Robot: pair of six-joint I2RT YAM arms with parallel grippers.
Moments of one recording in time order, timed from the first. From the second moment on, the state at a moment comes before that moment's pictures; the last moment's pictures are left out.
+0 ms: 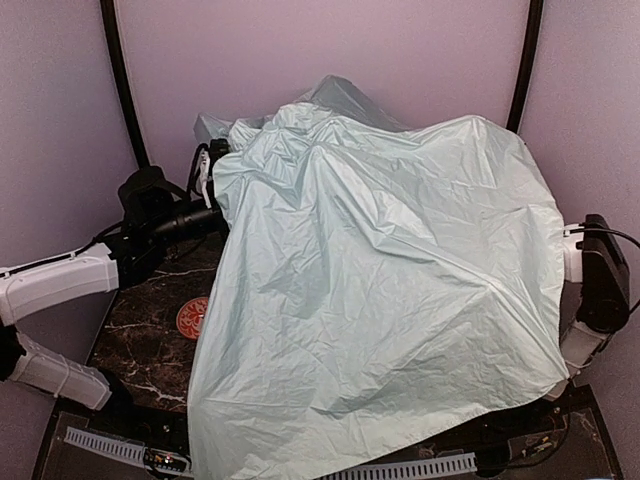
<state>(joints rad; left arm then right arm) -0.63 1.23 0.90 0.44 0.54 -0.10 0.89 1.65 1.16 0.21 -0.60 -0.35</state>
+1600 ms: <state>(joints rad) -0.76 1.38 0.97 0.58 0.57 -0.16 0.83 1.46 1.14 0.28 -0.45 -0.15</state>
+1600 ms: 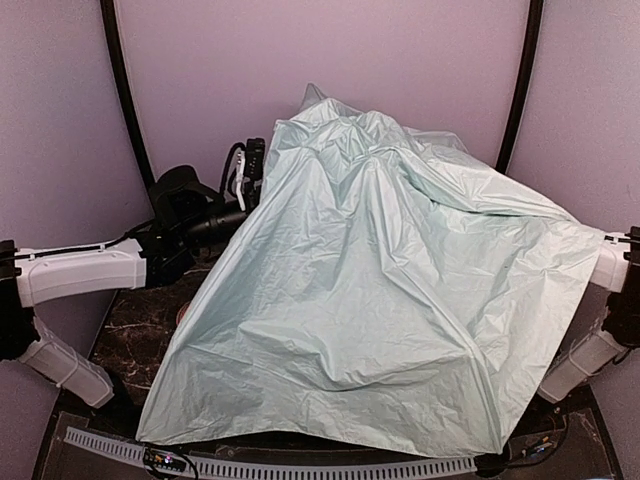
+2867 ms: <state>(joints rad) -0.84 1.28 1.23 0.20 0.61 0.12 0.83 1.50 1.28 0.13 -0.65 -0.21</state>
